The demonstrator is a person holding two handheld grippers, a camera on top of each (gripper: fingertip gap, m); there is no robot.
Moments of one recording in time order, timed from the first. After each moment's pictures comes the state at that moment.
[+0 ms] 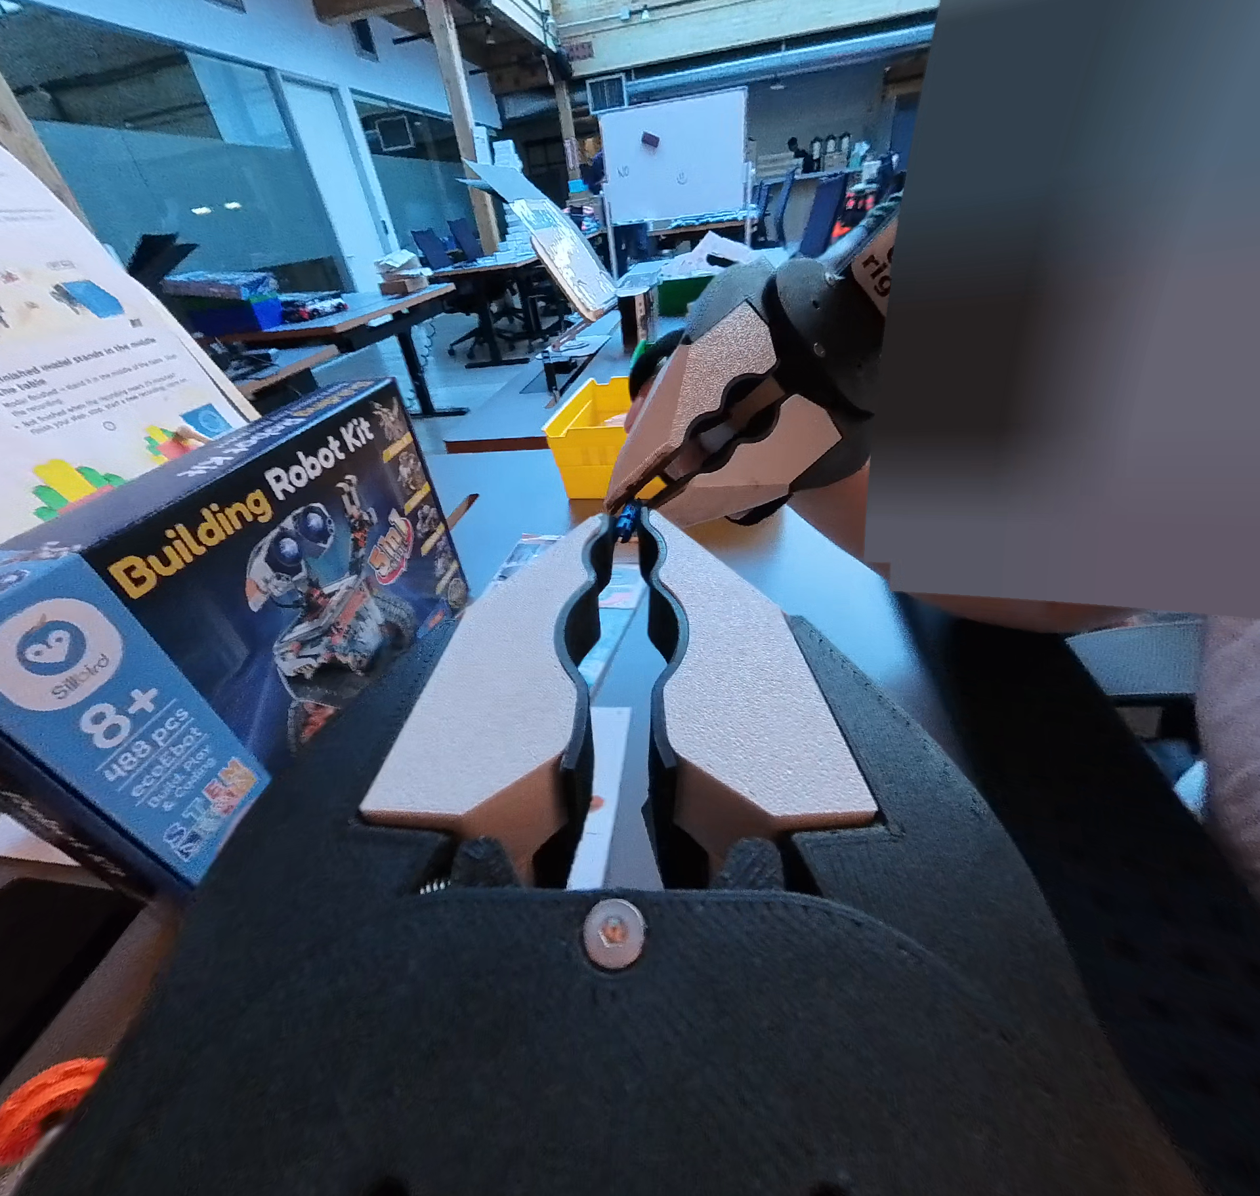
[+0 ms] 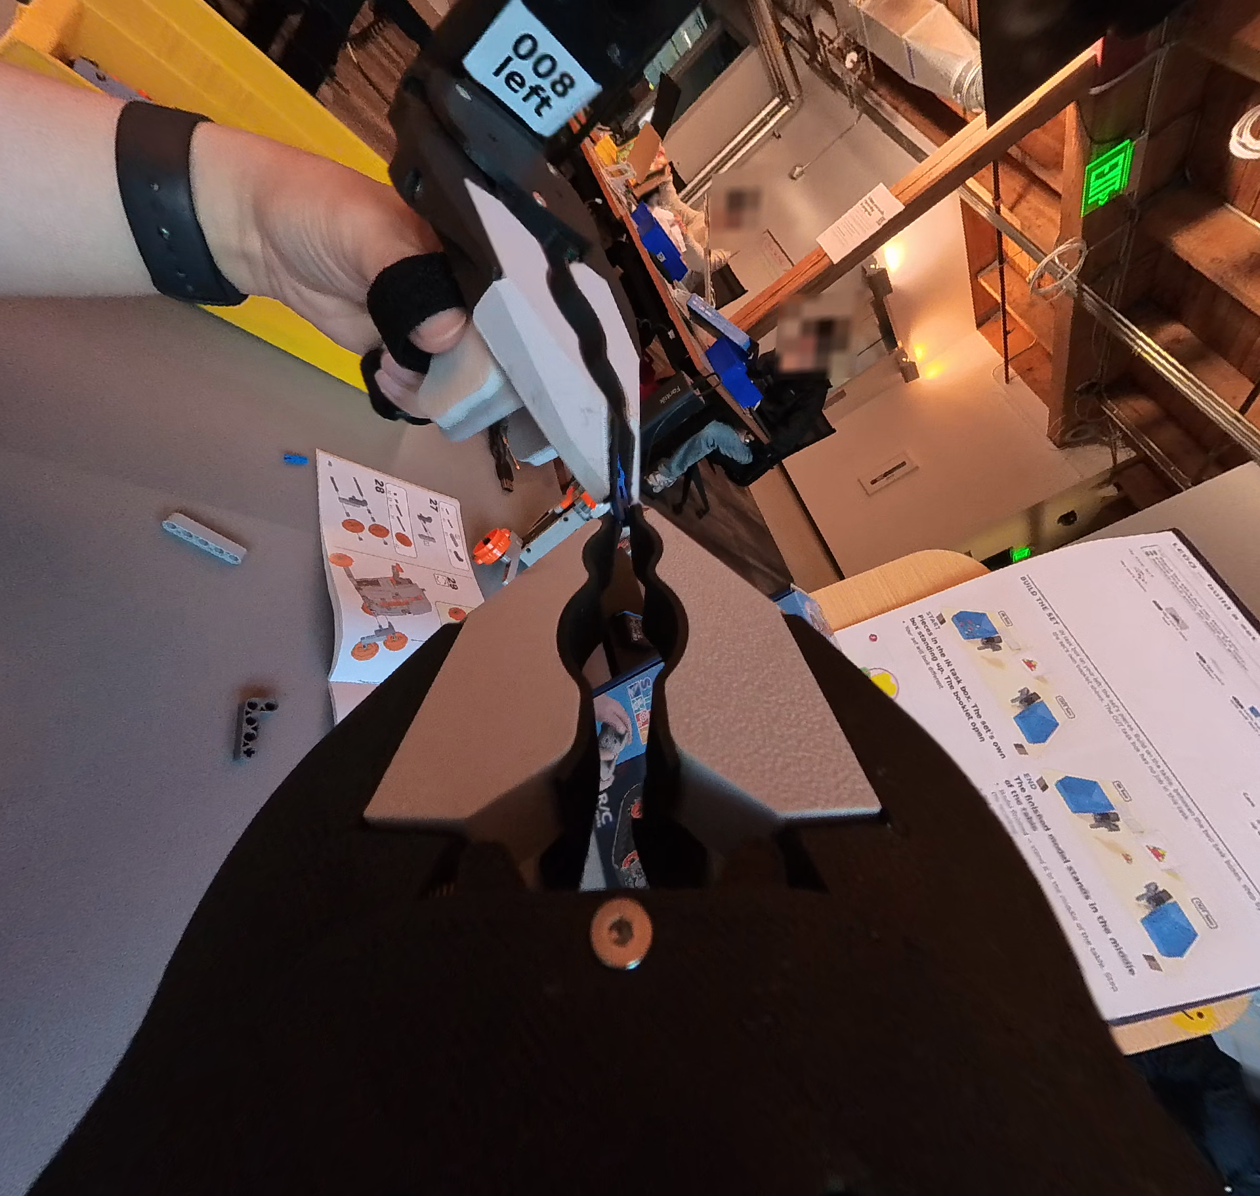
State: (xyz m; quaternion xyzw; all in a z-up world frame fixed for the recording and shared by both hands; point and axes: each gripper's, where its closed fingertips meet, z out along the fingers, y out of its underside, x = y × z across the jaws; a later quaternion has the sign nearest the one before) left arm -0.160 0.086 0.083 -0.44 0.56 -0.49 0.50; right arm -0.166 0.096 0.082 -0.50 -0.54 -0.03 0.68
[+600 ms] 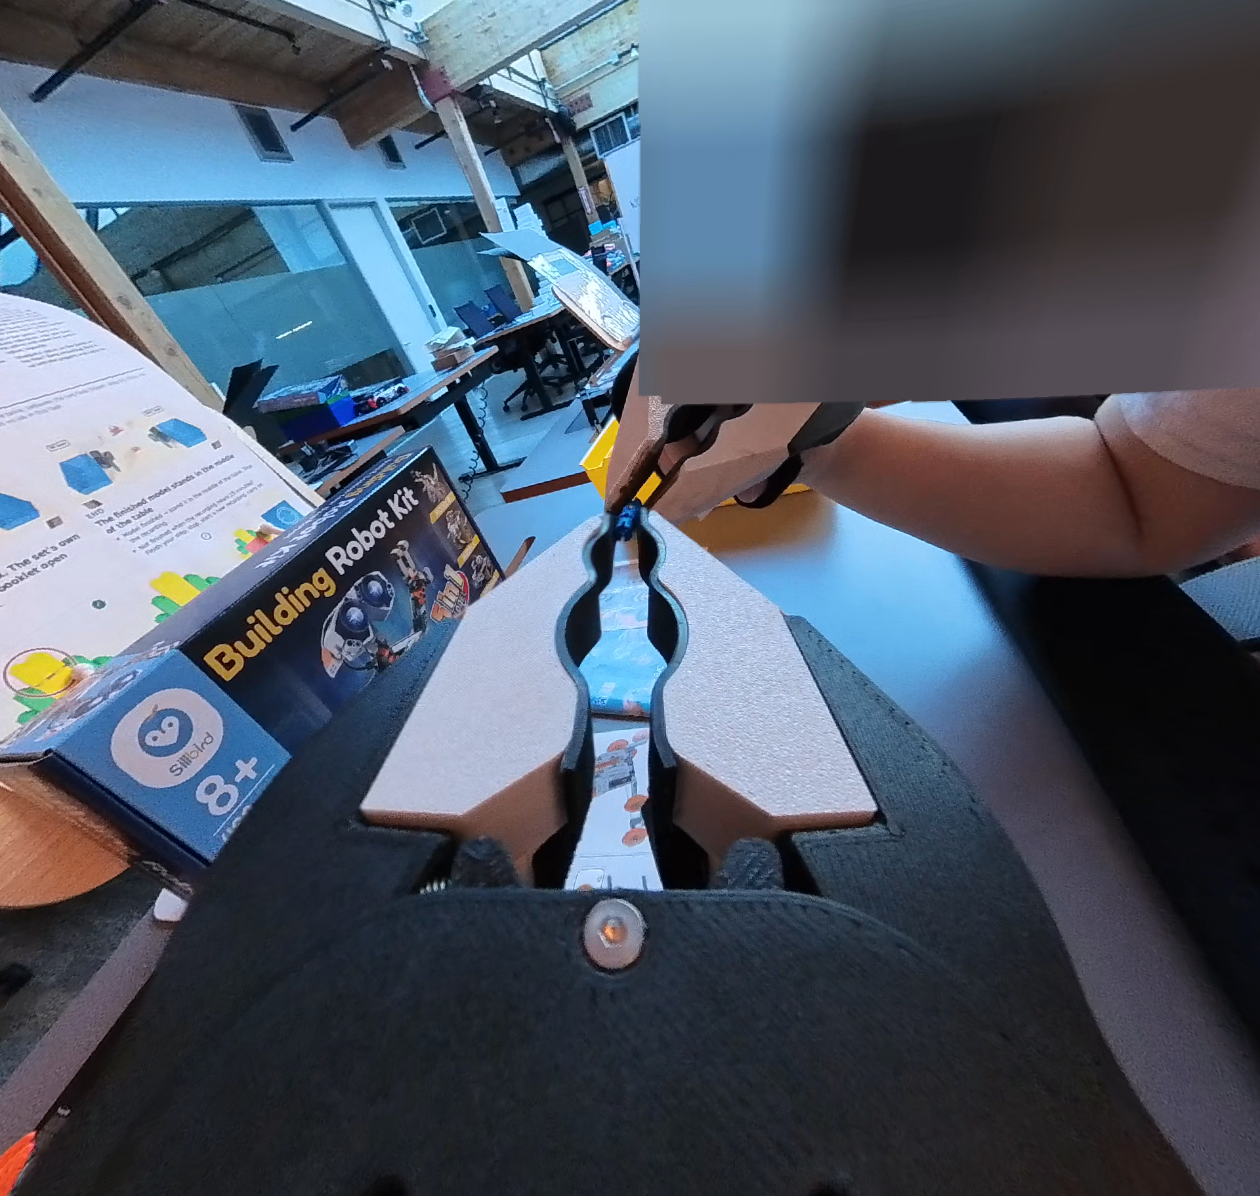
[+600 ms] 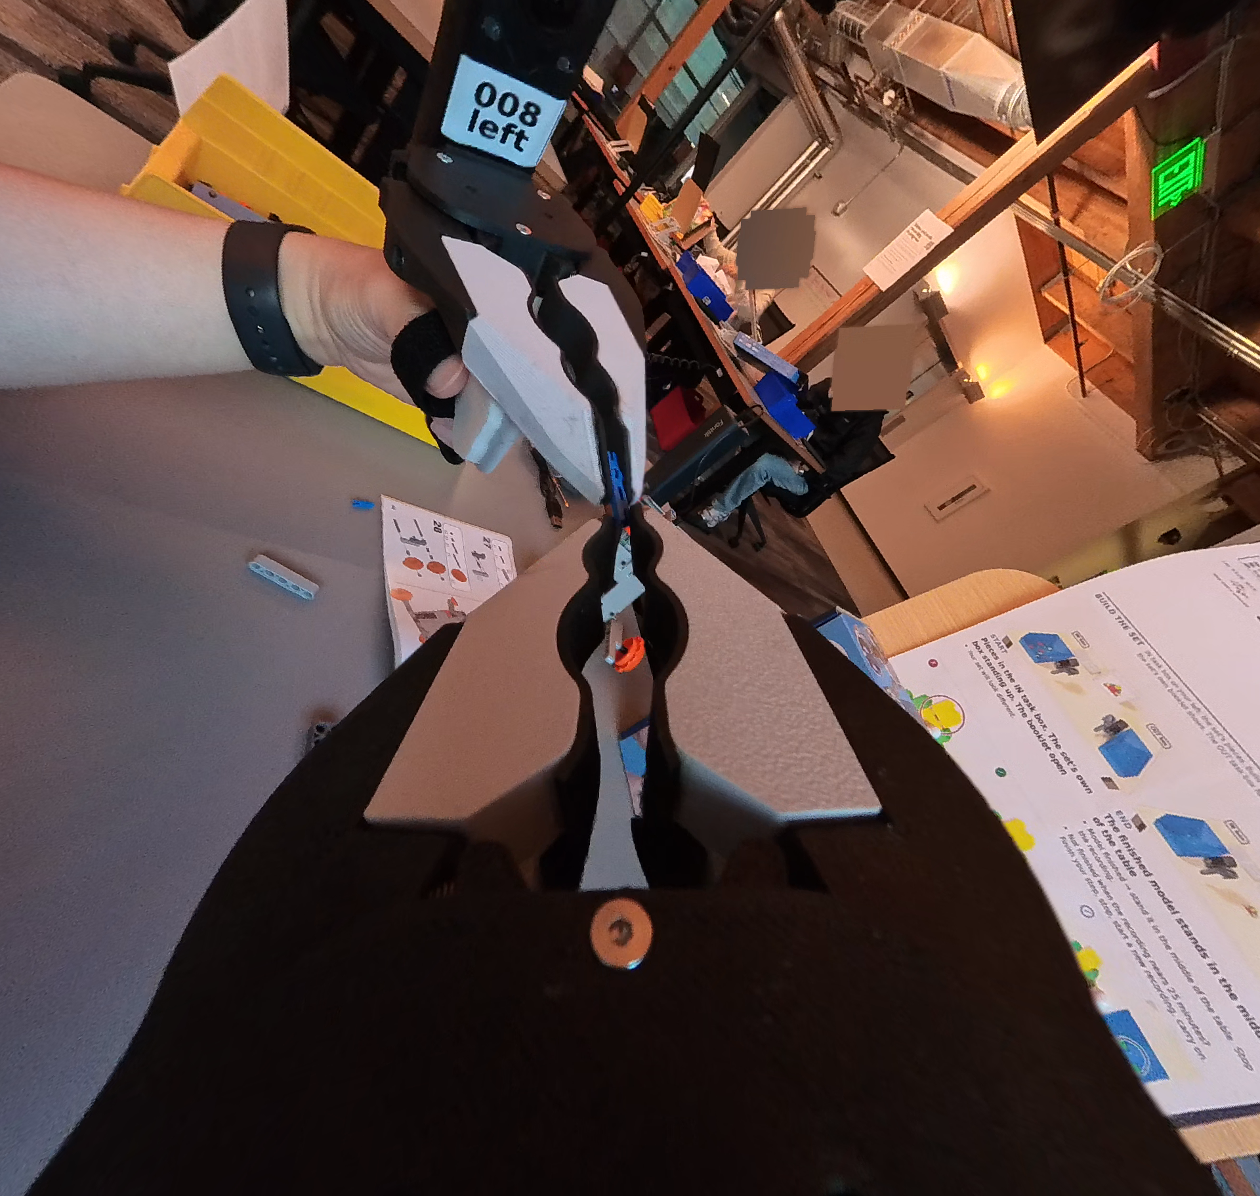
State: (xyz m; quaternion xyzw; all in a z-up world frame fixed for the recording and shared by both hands) left arm -0.162 0.075 0.086 -0.38 0.59 -0.44 0.57; right arm -0.170 0.085 0.085 -0.50 -0.54 0.03 0.67
